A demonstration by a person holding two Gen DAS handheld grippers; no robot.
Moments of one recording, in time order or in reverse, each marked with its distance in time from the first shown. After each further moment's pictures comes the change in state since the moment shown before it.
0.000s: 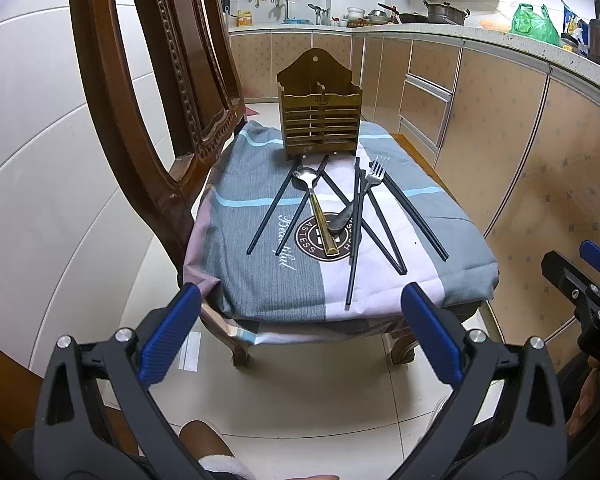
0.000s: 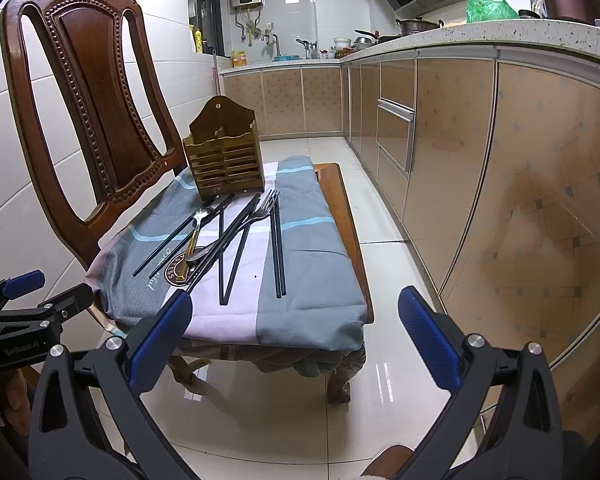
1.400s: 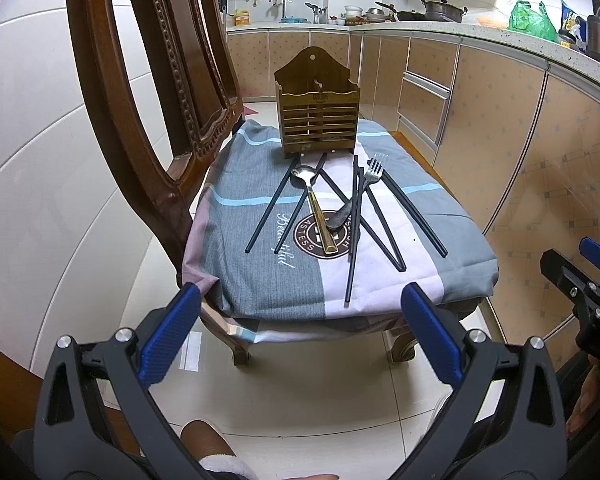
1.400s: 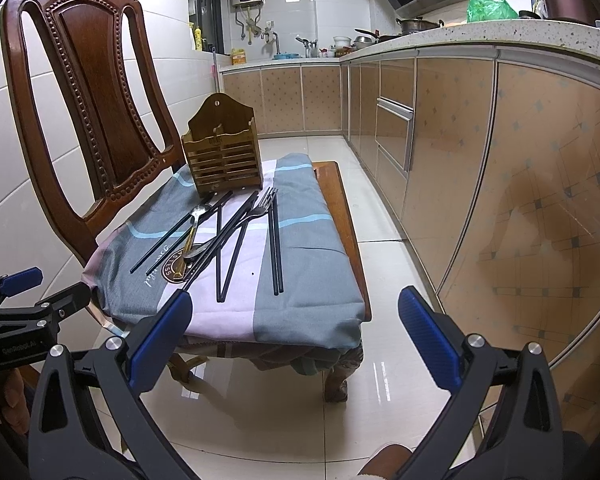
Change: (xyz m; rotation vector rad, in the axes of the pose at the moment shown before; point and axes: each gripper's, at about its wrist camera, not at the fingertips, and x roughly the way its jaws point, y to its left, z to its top) left arm 0.000 -0.002 -0.004 0.005 0.000 -0.001; right arm 0.004 -0.003 -0.003 -0.002 0.006 -0.003
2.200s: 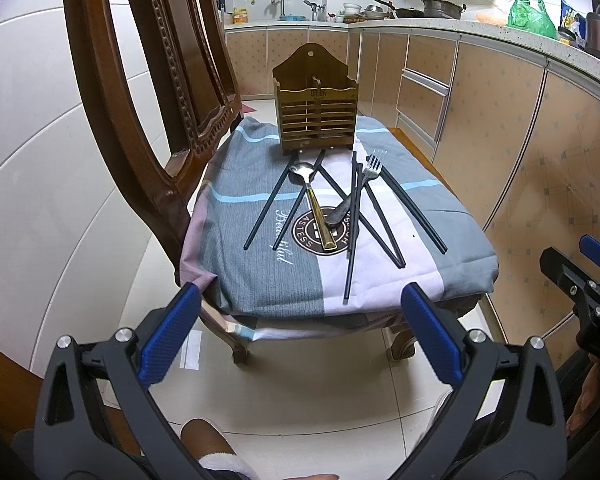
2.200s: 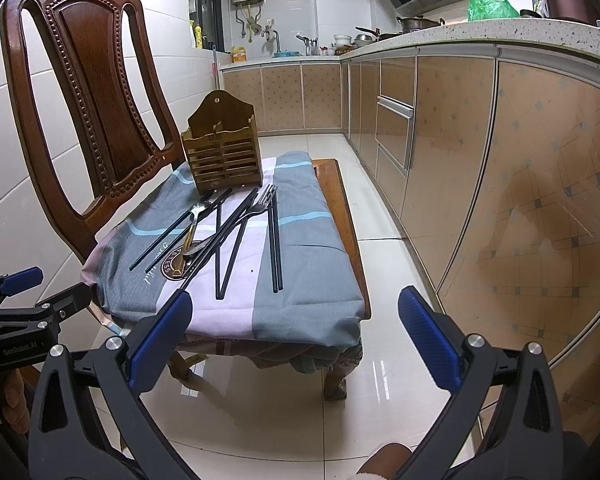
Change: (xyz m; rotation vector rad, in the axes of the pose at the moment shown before) left arm 0.000 -0.002 -0.001 0.006 0.008 0.000; right arm 0.000 0.000 -0.001 -0.003 0.003 -0.002
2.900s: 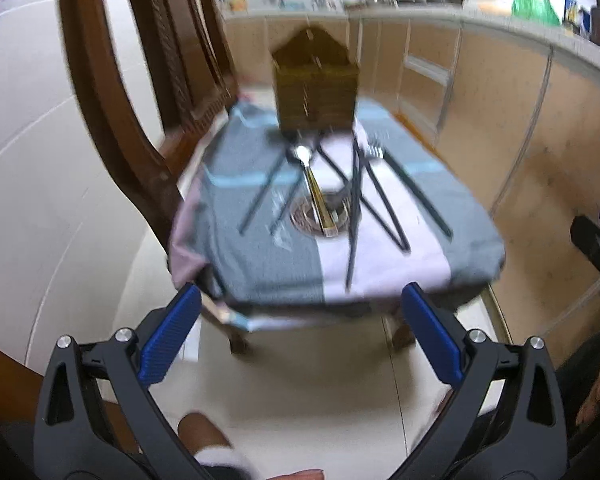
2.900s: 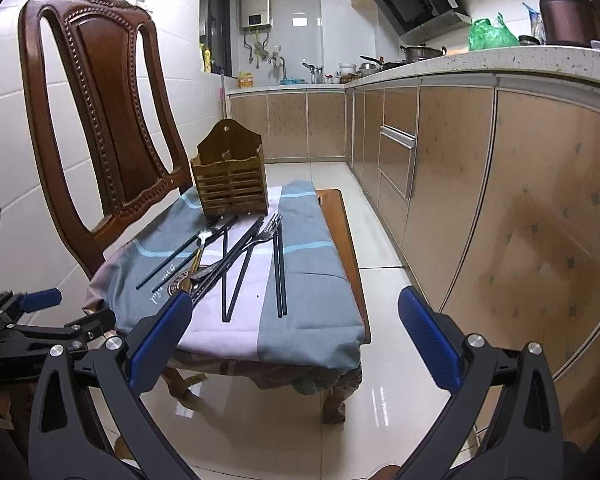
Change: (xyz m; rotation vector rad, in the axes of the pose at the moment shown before) left arm 0.020 -0.002 -0.010 -0.004 0.094 -0.025; right arm -0.013 0.006 -0.001 -0.041 -0.100 -0.001
